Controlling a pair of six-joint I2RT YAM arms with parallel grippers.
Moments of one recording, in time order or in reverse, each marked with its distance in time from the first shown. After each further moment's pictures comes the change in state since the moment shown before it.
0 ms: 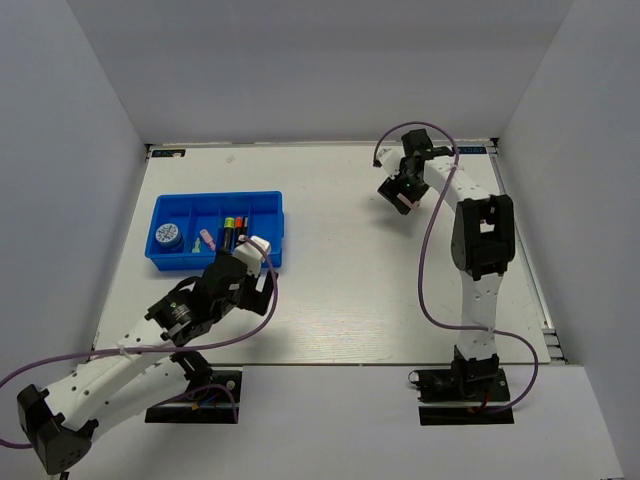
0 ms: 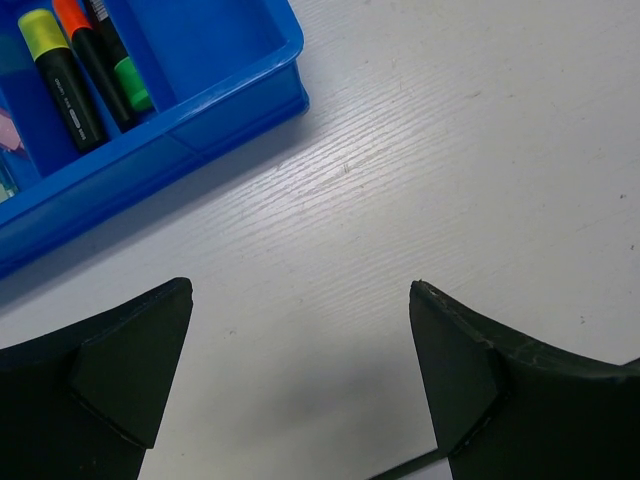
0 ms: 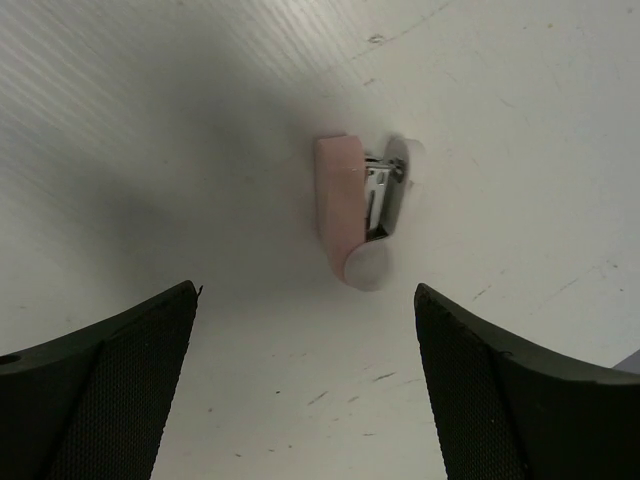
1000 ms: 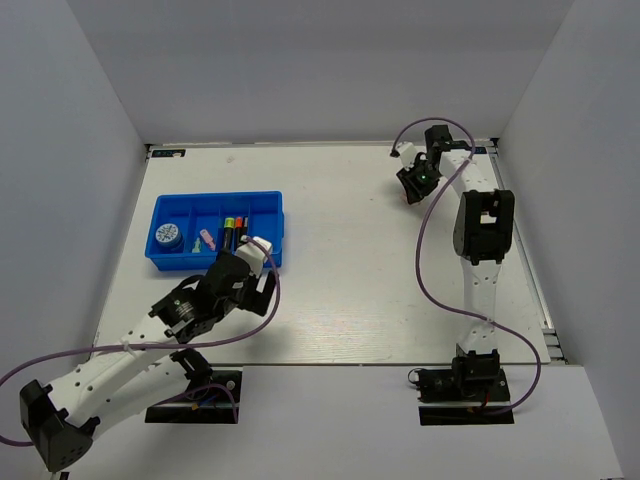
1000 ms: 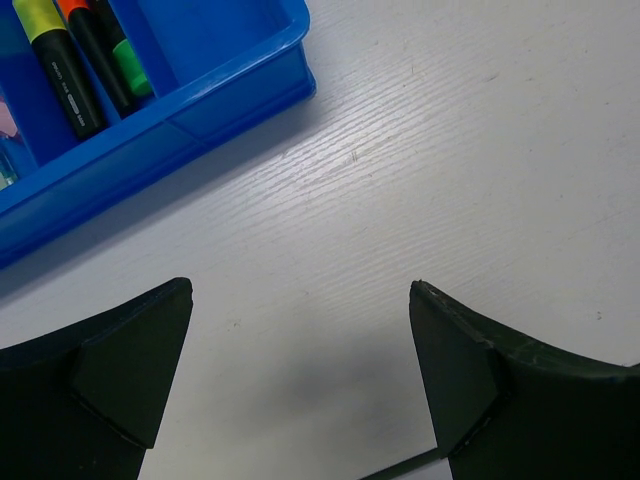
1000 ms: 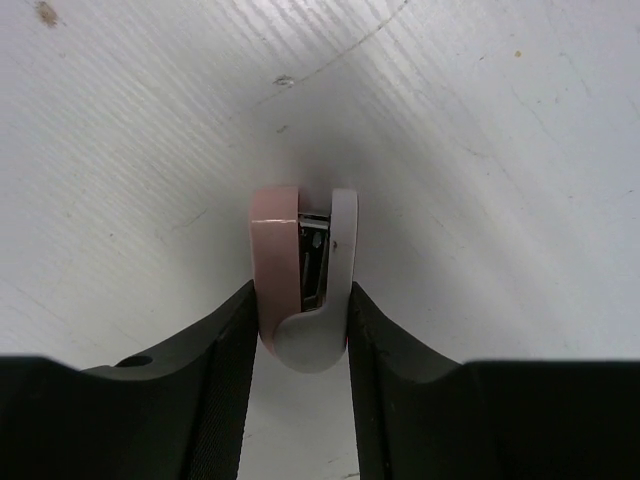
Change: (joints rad) left arm 0.002 0.039 0.000 -0.012 -0.008 0.000; right arm -0.136 0.230 0.272 -0.081 -0.251 -0.017
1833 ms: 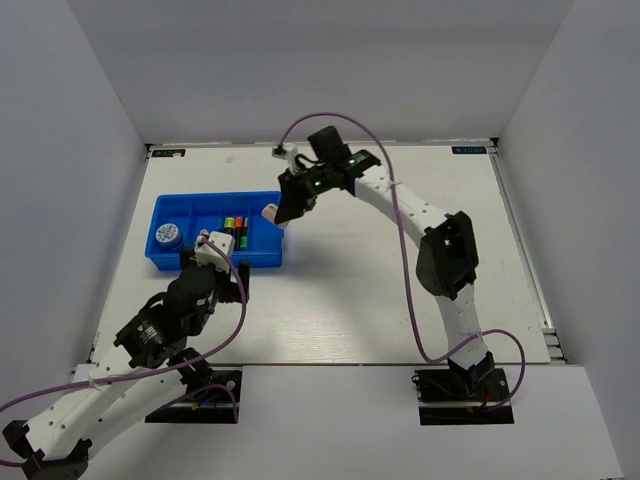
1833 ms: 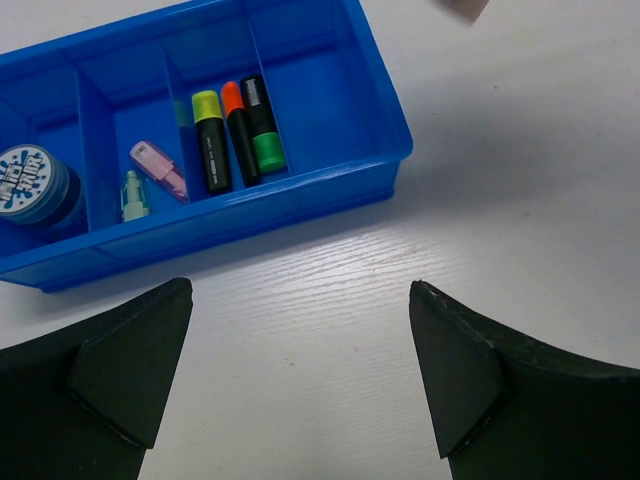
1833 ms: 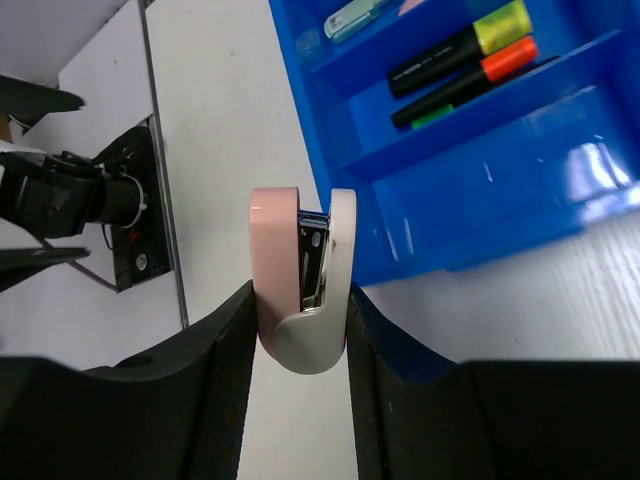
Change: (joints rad) left arm 0.008 -0.257 0.009 0.010 -0.212 -0.015; right arm 0.561 -0.269 -0.037 0.172 -0.568 0.681
